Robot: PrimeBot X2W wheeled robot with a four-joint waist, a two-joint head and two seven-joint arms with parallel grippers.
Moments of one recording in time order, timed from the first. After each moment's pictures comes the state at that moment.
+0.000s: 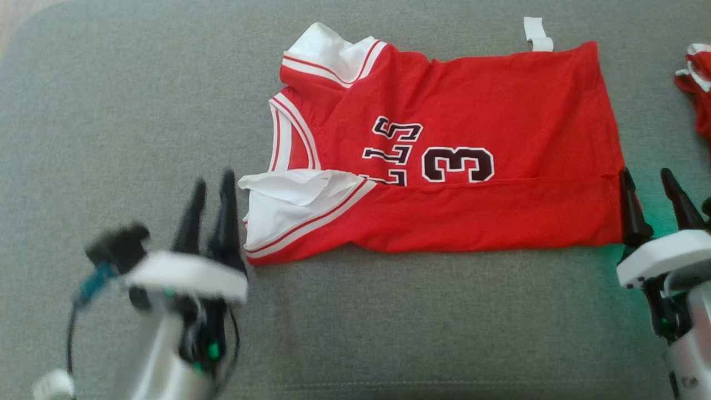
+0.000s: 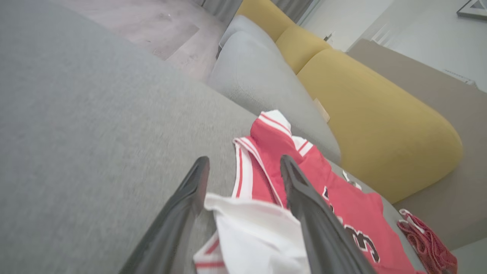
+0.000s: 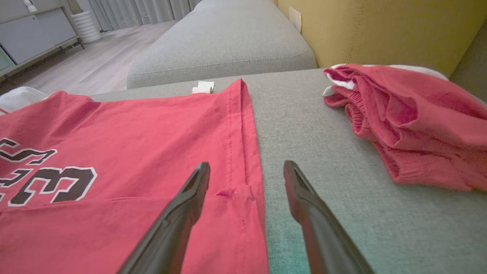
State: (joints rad) left arm -0.26 0.05 -0.21 0.39 -0.69 -0.12 -0.26; right arm -0.29 -0.30 0.01 0.53 0.34 0.13 -0.13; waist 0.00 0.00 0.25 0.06
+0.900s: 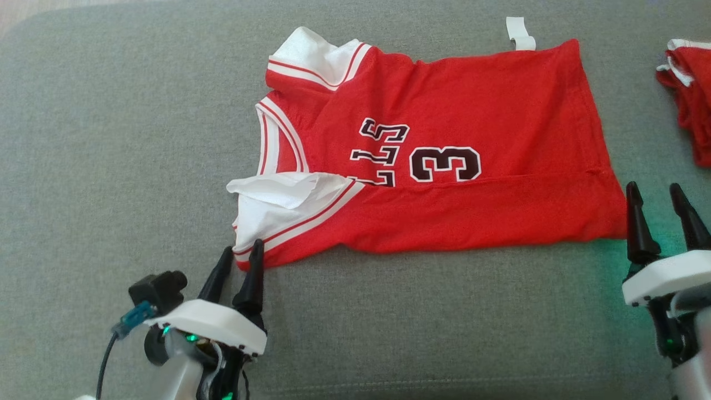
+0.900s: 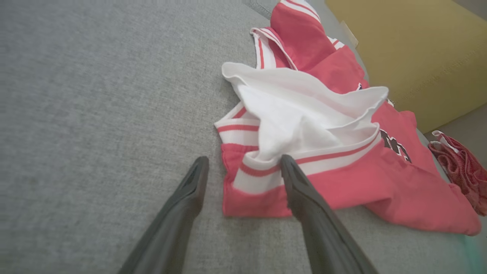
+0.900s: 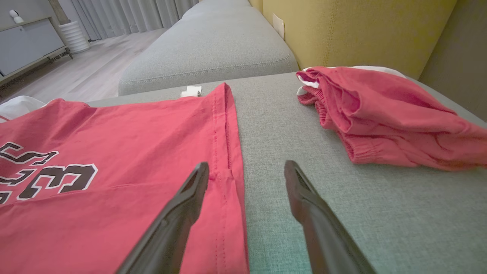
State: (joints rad) left arm -0.15 0.06 -0.29 0.47 -0.63 -0.08 -0.21; right arm -0.19 -0.26 -0.06 0.38 0.33 0.13 -0.09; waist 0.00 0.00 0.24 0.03
